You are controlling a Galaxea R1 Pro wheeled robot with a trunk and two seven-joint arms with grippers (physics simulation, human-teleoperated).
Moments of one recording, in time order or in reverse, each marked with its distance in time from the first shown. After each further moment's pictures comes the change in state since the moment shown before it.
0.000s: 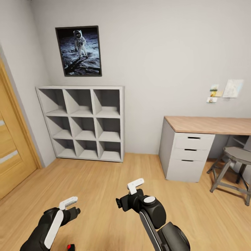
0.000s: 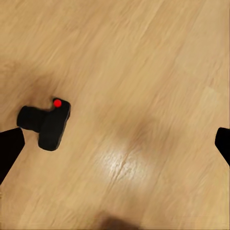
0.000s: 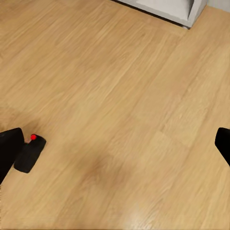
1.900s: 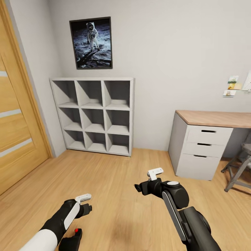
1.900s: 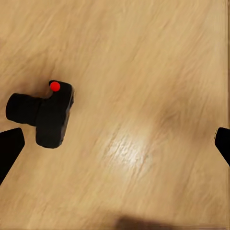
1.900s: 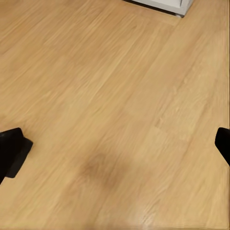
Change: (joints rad) left arm -0.244 0.007 -0.250 0.471 0.049 -0.162 -0.024; right arm -0.080 -0.099 -0.221 -0.065 0.002 0.102 0.155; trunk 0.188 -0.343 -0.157
